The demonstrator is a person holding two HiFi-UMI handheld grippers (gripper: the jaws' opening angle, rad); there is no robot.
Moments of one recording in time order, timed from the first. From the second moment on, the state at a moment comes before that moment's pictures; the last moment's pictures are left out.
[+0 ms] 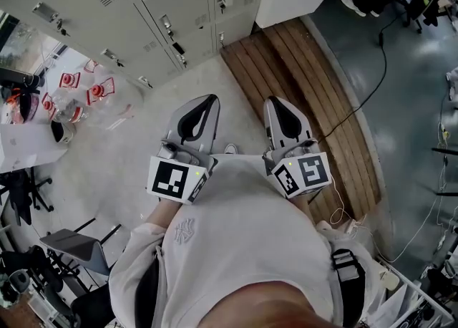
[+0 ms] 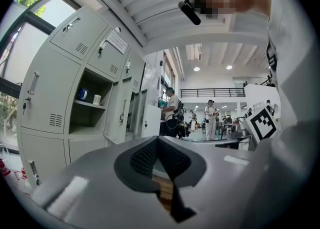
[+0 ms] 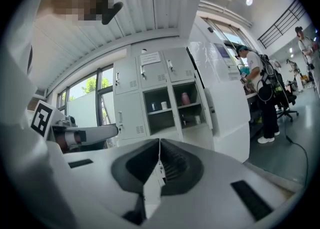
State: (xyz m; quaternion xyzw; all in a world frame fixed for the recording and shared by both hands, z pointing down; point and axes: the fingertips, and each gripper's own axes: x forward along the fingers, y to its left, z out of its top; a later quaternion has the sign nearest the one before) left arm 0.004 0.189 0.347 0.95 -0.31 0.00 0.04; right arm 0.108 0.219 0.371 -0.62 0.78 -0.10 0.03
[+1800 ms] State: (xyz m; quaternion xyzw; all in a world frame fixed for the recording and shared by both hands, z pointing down) left arm -0.014 -0.046 0.339 0.92 -0.39 -0.03 0.05; right arm 0.149 -0.040 0.314 -0.56 0.83 -0.01 0.05
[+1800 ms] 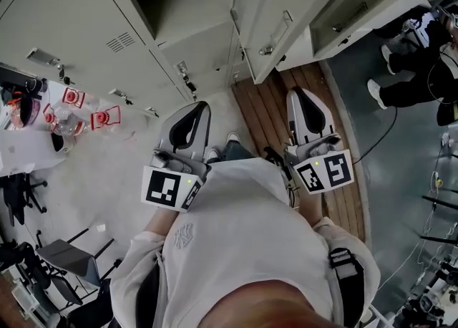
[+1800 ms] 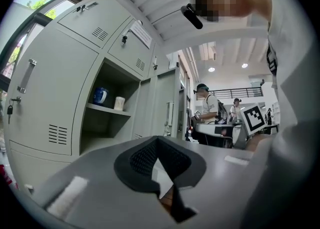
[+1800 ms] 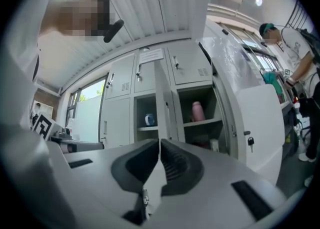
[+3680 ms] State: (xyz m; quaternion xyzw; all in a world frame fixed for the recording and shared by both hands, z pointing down) left arm -0.200 -0.126 0.317 0.83 -0.56 -0.03 0.01; right arm -0.088 -0.245 0.276 -0.33 0.94 0.03 0.05
